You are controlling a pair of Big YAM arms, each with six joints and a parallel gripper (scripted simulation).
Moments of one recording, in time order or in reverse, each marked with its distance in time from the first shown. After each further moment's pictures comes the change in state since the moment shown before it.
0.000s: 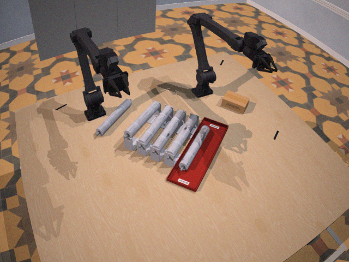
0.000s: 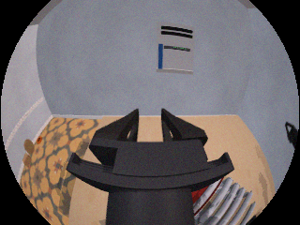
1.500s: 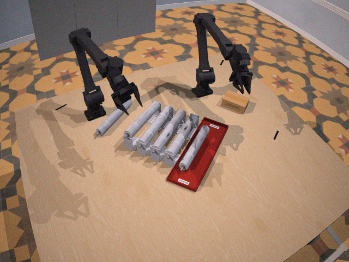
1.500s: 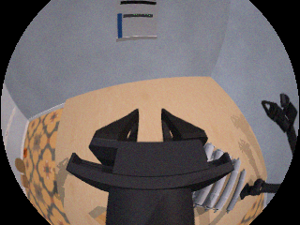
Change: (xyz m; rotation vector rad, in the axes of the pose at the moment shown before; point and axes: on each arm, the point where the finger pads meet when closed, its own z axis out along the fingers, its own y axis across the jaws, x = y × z) left arm 0.102 -0.130 -0.019 0.317 0.297 -0.012; right arm 0.092 0.039 -0.008 -0.025 0.293 0.285
